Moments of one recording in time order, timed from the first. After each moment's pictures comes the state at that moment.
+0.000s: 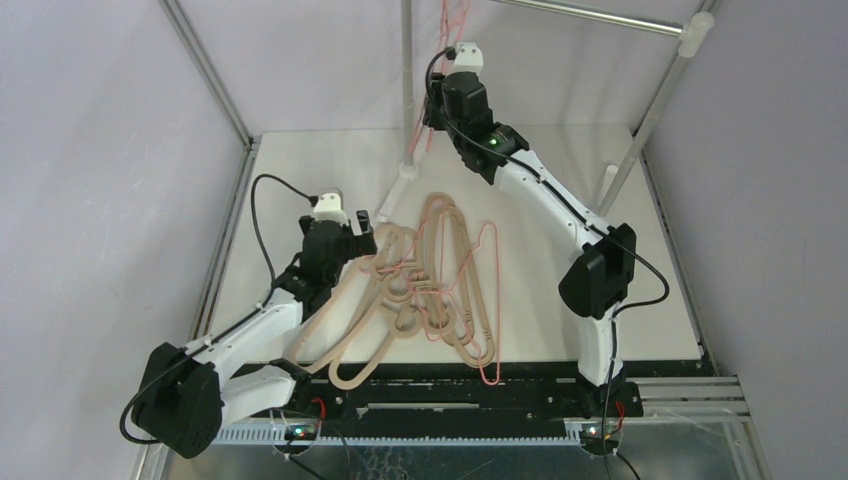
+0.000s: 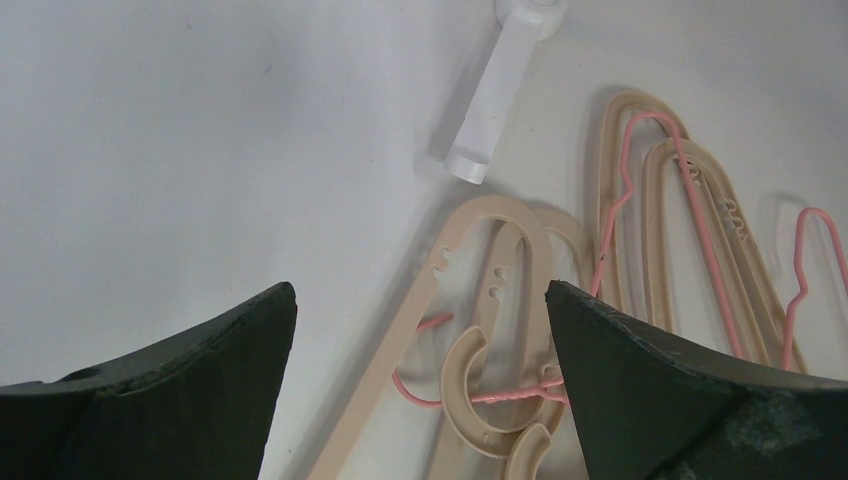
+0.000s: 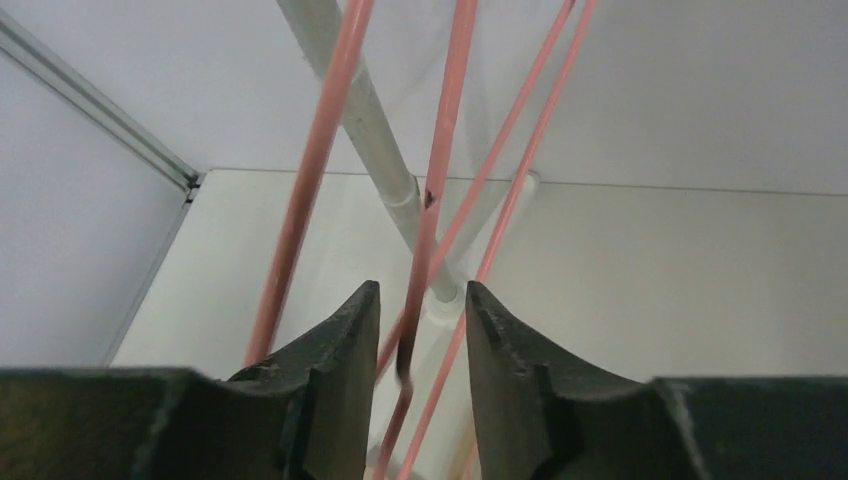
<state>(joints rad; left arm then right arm) -0.47 1.10 0.57 0.14 -0.39 -0.30 0.63 1.98 2.07 -0.31 0.35 0.32</state>
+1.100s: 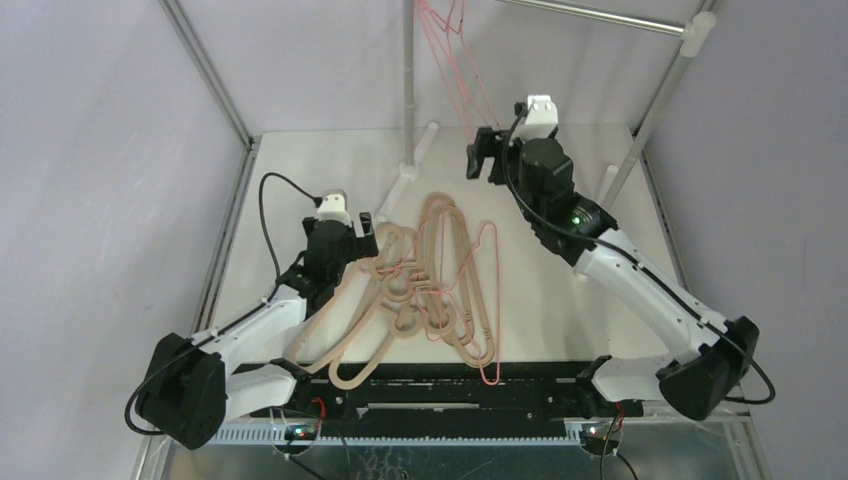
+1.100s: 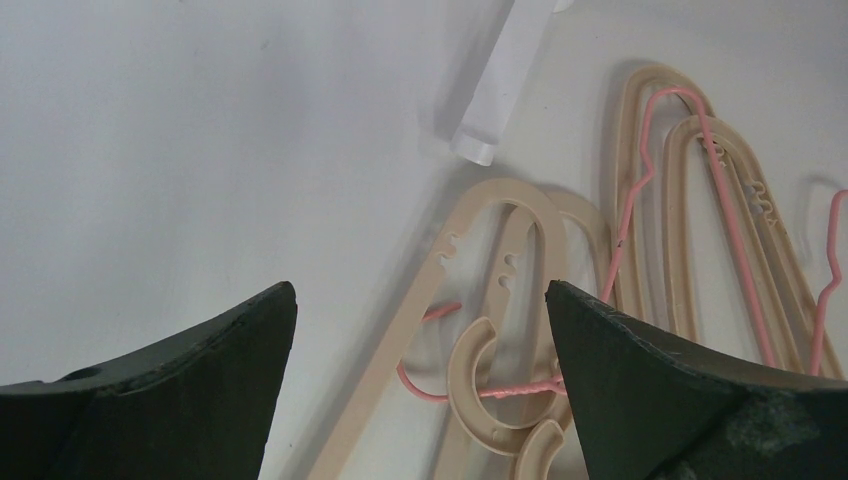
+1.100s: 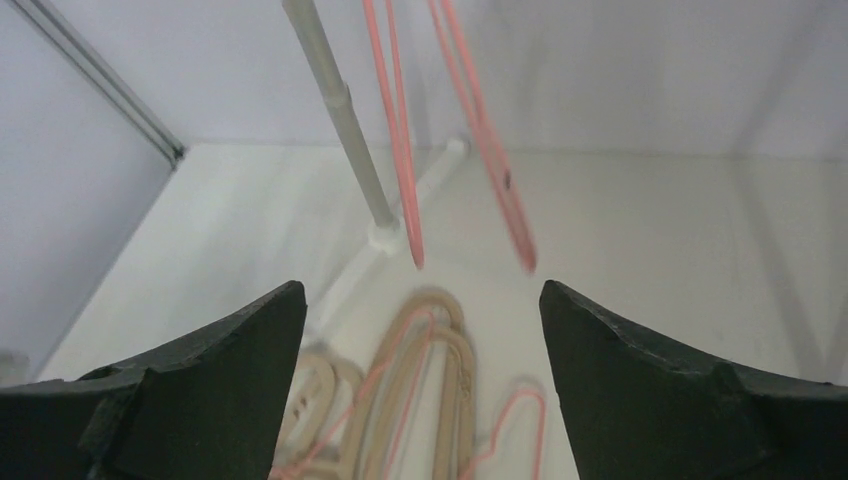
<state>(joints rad) -0.47 1.14 0.57 0.14 -0.39 -0.30 0.66 1.32 1.37 -0.17 0.42 0.23</state>
